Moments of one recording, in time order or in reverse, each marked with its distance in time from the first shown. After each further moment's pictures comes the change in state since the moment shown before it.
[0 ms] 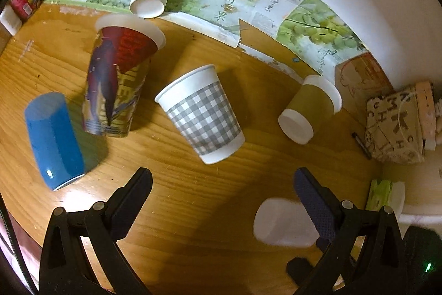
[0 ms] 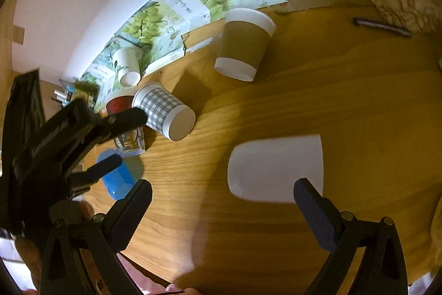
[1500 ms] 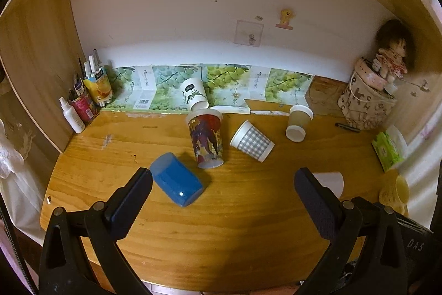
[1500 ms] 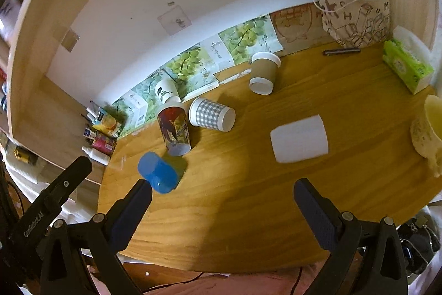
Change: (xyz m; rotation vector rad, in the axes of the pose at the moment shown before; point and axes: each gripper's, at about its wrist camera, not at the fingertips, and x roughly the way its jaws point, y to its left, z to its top) left arm -0.192 0.077 -0.113 0.394 -0.514 0.052; right arm -0.091 0.075 -0.142 0.061 -0.367 -0.009
